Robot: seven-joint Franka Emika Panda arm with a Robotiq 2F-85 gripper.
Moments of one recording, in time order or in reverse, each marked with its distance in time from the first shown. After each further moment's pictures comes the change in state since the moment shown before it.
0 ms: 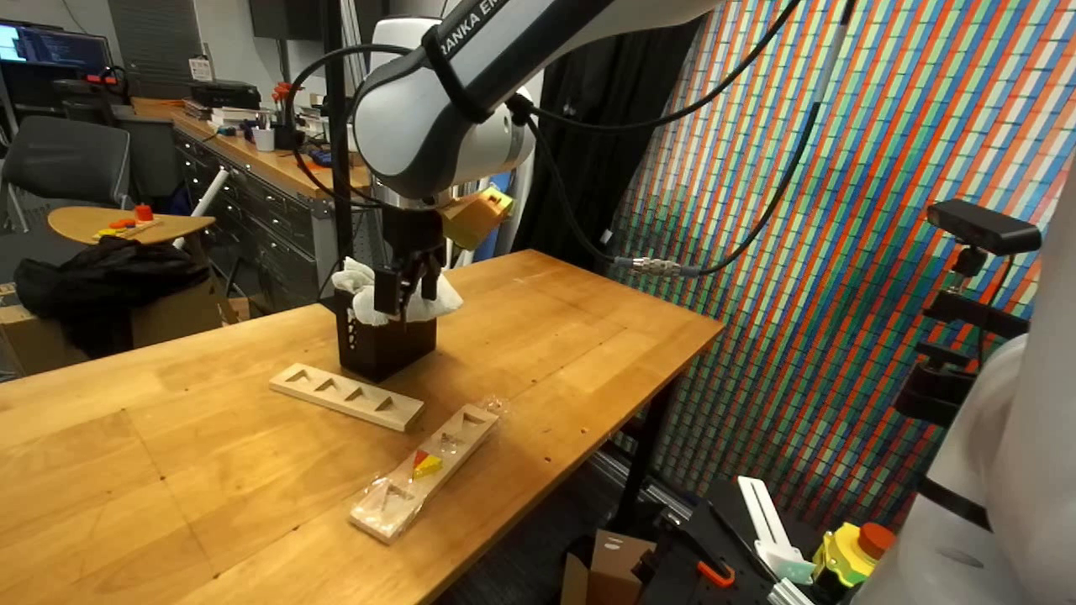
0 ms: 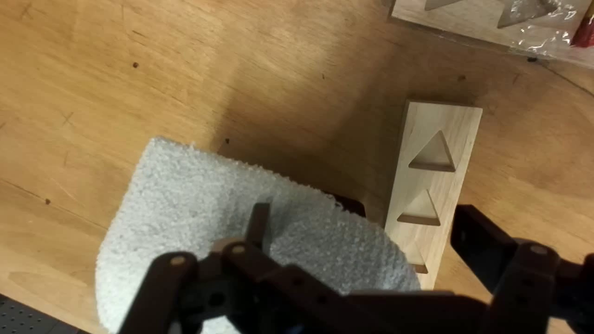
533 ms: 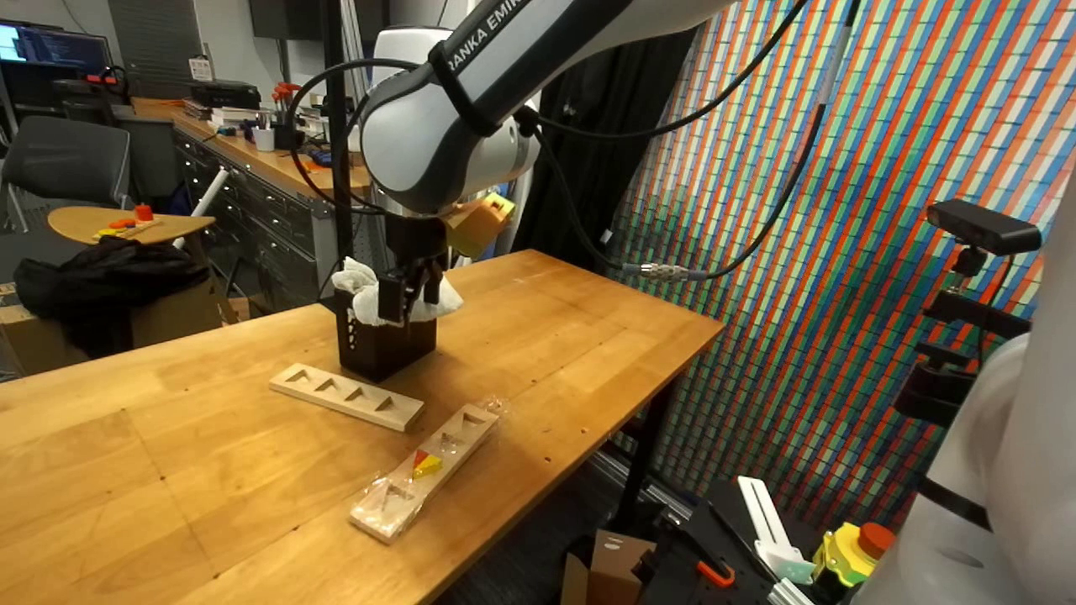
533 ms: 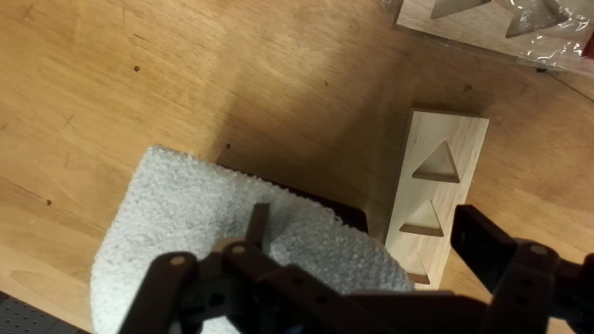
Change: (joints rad) arm 0.001 -0.008 0.000 -0.030 -0.033 0.032 0.013
